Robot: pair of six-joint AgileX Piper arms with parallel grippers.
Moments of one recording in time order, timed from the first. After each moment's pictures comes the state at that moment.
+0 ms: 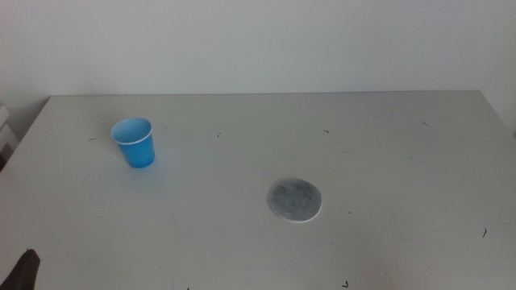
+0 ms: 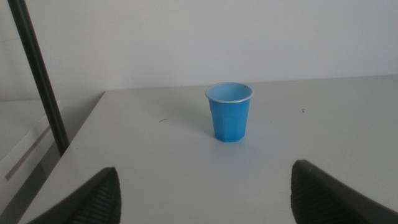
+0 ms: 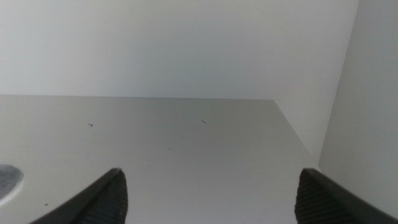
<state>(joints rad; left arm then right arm) -0.02 -0.01 0.03 0.00 0.15 -0.01 -0.04 -0.01 0.03 -0.03 0.14 0.02</state>
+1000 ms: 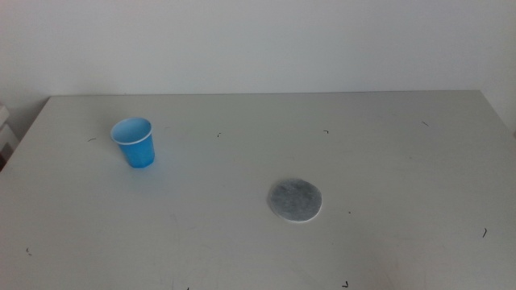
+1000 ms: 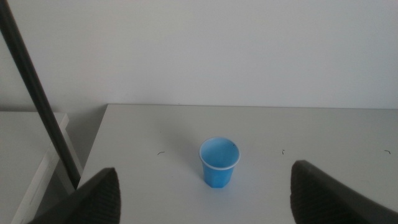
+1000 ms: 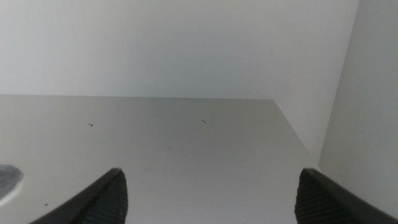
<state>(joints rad) -0.02 0.65 -0.94 0.00 0.69 -0.07 -0.04 -0.01 0.03 -0.03 0.14 0.02</state>
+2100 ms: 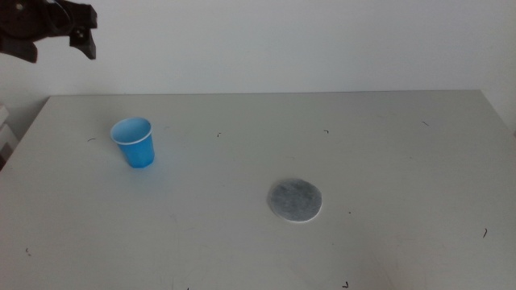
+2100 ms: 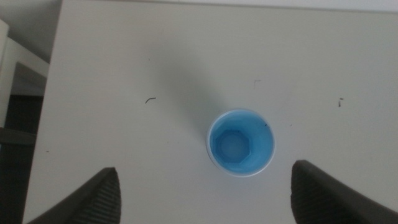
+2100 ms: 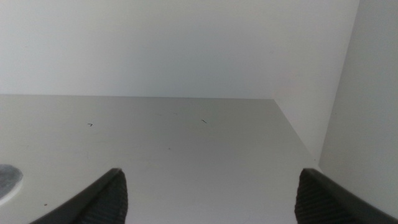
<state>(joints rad) -0.02 1.71 -1.77 0.02 1.08 -0.09 -0.04 -0.01 0.03 -0.03 0.14 0.02</state>
